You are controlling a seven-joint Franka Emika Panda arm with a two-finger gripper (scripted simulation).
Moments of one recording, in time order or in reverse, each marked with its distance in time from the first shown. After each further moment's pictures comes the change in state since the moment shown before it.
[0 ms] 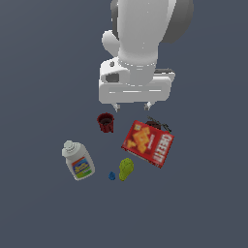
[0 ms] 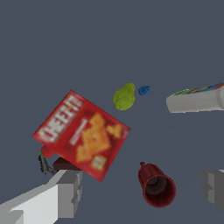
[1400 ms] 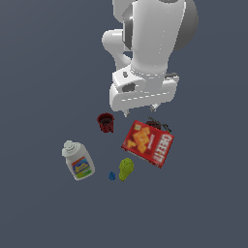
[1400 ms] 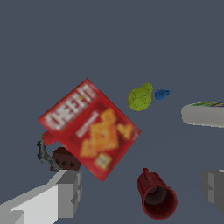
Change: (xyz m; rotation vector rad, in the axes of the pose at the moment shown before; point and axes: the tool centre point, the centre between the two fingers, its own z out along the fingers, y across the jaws) arm -0.004 -0.029 0.022 -0.007 -0.013 -0.191
